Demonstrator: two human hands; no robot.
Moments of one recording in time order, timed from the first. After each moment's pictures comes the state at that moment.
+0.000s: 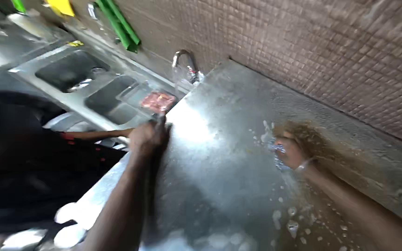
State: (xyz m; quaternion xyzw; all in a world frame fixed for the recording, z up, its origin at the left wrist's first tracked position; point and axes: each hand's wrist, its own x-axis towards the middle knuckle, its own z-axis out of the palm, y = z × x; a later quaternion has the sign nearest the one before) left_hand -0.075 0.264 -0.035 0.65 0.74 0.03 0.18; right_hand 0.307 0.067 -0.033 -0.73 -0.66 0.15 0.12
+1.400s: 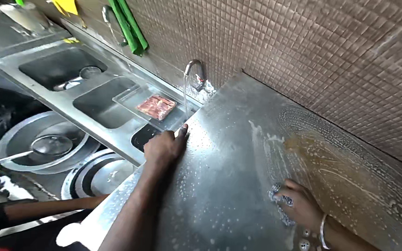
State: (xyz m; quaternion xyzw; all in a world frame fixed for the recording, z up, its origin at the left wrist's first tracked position) left_hand -0.095 0.270 -0.039 0.66 0.71 0.00 0.22; right_hand 0.229 0.004 -0.025 -0.70 -0.67 0.22 0.12
